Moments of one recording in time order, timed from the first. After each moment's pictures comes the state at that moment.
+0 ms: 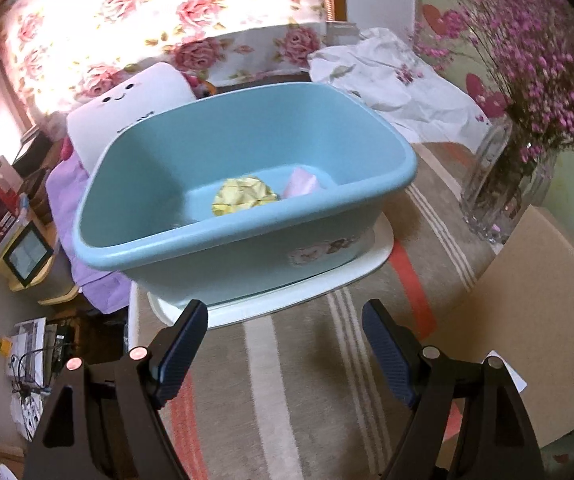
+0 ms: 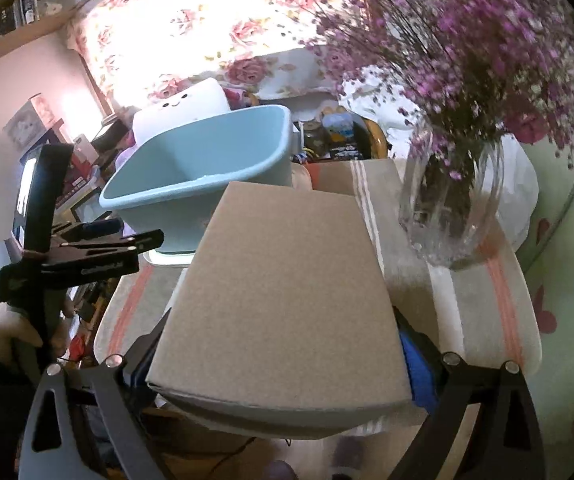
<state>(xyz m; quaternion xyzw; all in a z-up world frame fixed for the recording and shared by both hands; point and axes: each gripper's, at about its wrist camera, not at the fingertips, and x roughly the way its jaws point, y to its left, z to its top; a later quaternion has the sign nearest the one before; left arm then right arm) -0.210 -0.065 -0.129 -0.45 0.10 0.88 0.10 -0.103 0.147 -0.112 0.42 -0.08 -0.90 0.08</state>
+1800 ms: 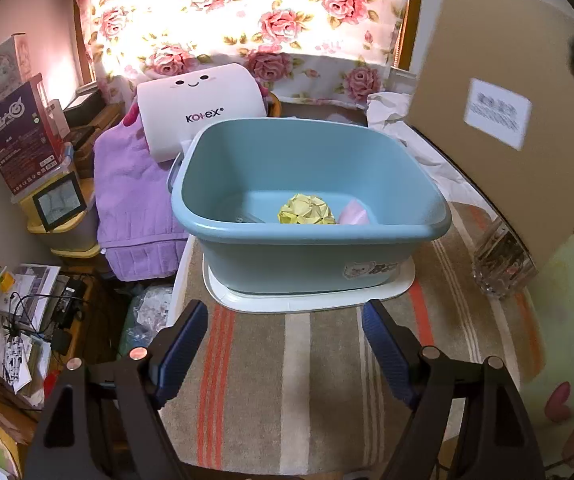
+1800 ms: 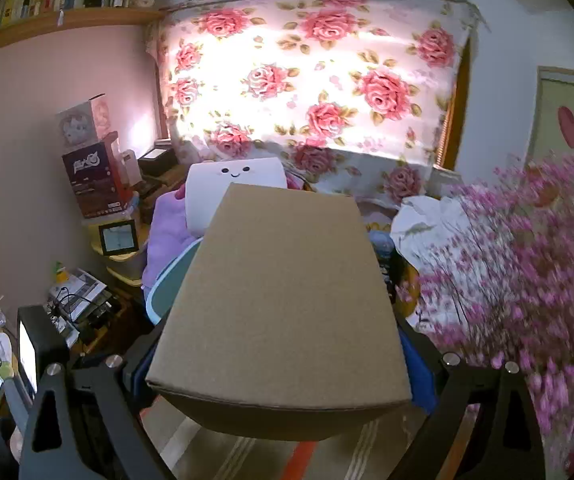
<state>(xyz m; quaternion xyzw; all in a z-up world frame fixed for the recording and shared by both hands) -0.178 -0.130 -0.088 -0.42 -0.01 0.90 0.04 -0.208 0.058 0.061 0.30 0.06 -0.94 0.15</state>
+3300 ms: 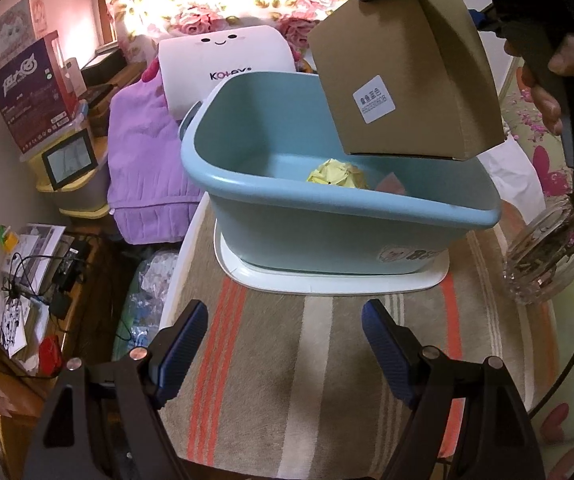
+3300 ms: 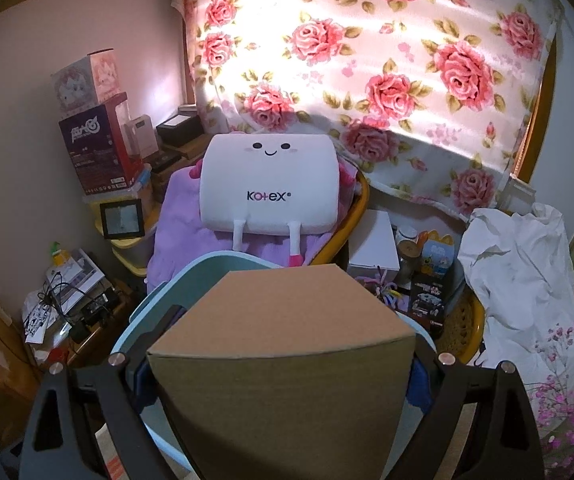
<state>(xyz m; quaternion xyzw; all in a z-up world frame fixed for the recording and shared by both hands) -0.203 -0.140 -0.132 -0.47 -0.03 0.88 -0.01 -0.398 -0.044 -0.028 0.34 0.09 -0.91 0.22</state>
